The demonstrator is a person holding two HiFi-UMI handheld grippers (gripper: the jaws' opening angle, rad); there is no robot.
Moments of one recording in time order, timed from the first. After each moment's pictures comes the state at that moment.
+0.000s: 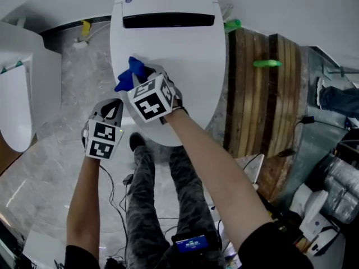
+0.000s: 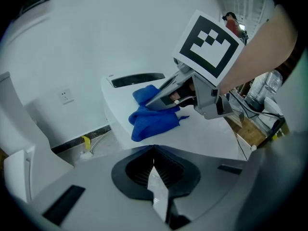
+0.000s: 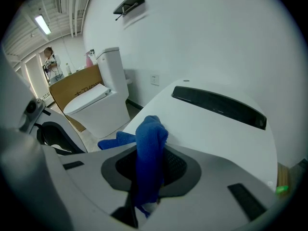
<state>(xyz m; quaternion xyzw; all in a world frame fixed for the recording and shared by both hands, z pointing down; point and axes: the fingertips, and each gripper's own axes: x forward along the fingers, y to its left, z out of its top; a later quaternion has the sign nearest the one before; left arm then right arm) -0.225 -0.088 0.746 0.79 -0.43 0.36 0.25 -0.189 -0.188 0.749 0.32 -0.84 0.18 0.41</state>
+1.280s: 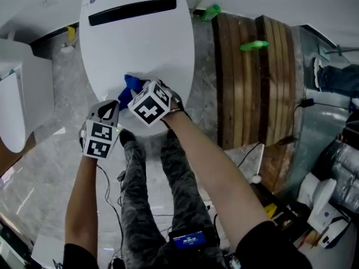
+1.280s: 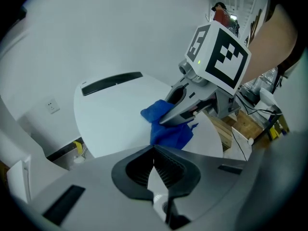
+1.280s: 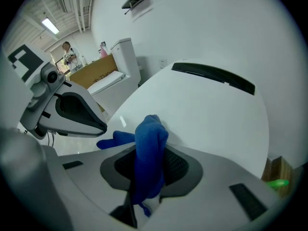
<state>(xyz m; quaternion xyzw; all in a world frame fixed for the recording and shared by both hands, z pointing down) -0.128 -0.052 0.738 0.79 -0.40 0.40 0.23 -0.080 -0.103 0.765 0.23 -0.83 0.21 0.46</state>
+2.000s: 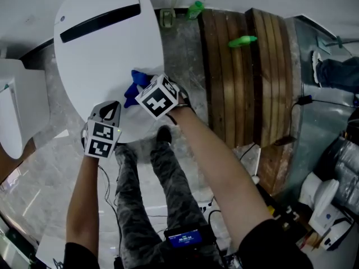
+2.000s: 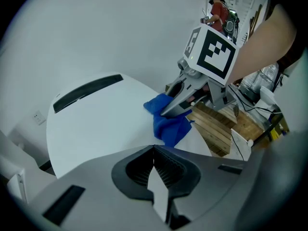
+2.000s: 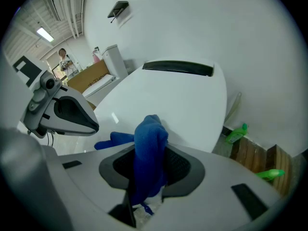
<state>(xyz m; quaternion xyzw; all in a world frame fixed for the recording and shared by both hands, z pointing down) -0.014 -0.085 0.738 0.80 -0.38 0.42 0.23 0.055 -0.150 0.766 0.25 -0.83 0.24 0.45</state>
